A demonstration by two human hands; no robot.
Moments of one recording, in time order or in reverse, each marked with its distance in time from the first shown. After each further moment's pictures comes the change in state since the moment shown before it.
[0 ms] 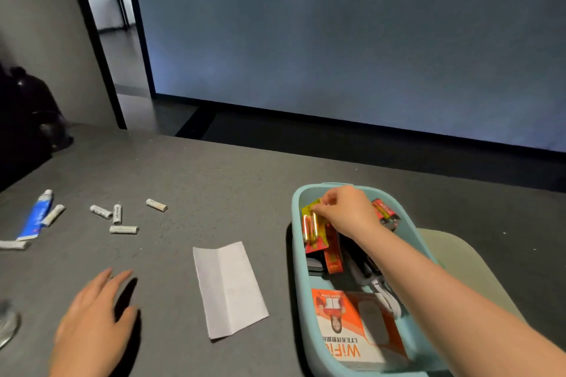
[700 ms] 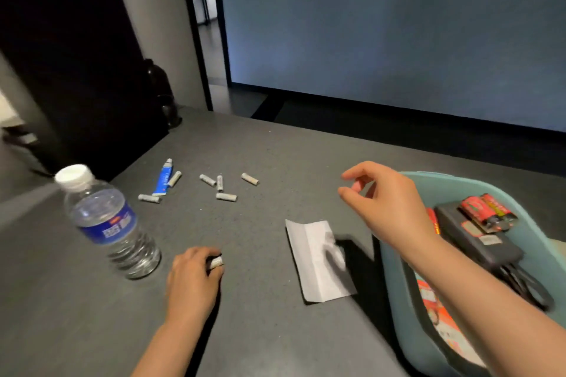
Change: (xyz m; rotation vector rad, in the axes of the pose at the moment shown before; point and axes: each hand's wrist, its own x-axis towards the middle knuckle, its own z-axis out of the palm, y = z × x) left_hand -0.014 -0.027 -0.013 -0.100 0.139 -0.007; right_hand -0.072 -0.101 0.031 0.222 0.102 -0.377
